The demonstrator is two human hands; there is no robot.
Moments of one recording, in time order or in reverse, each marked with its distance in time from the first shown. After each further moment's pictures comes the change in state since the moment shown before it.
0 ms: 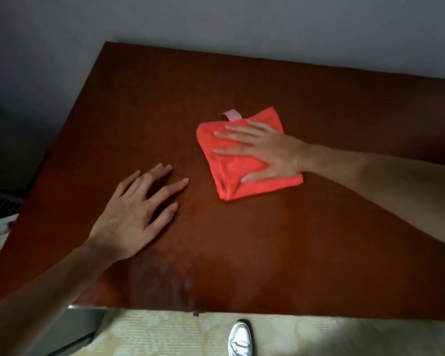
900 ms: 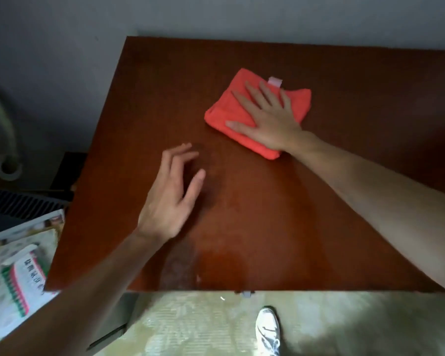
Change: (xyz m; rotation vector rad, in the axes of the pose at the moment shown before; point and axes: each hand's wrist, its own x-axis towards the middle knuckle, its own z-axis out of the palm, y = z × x) left_hand -0.002 -0.006 -0.002 -0.542 0.323 -0.098; right_hand 0.081 -0.053 -0.006 0.195 0.107 0.784
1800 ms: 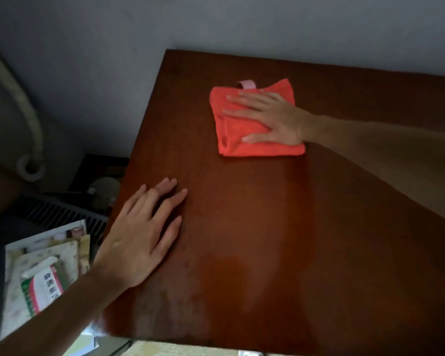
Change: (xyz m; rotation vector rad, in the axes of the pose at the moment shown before) left_hand -0.019 -0.070 -0.083 0.498 -0.250 0.042; right_hand 0.110 -0.019 -0.011 -0.165 -0.104 -0.634
